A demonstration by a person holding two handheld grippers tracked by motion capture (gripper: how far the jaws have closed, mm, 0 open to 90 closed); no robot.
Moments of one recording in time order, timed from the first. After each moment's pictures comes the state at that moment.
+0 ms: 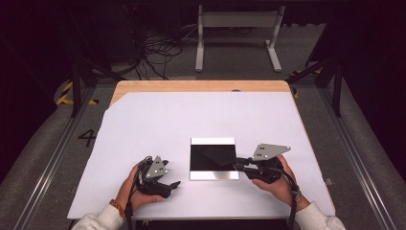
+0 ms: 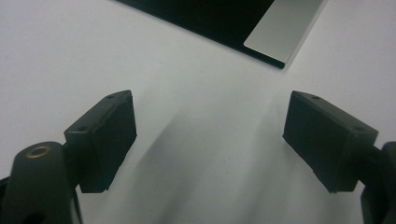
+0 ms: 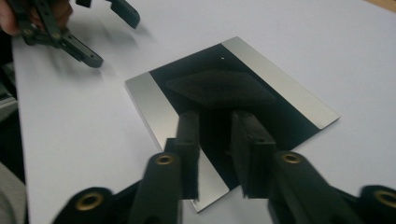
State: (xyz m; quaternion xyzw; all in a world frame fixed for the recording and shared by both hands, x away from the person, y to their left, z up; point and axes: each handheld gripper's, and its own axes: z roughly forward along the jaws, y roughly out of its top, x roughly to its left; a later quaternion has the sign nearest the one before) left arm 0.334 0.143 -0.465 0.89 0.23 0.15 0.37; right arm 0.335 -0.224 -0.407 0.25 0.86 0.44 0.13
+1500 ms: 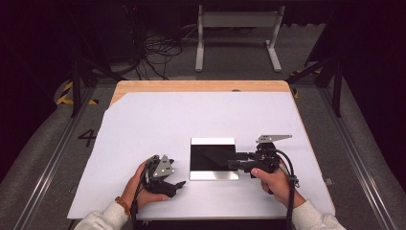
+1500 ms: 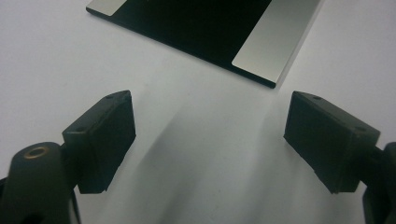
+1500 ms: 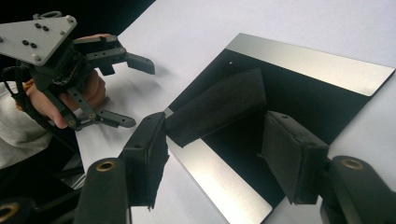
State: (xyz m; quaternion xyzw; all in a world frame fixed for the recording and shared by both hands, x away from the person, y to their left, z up) left arm 0.338 0.126 -0.464 0.89 0.21 0.14 0.37; right arm 0.365 -0.231 -0.420 0.39 0.78 0.49 -0.04
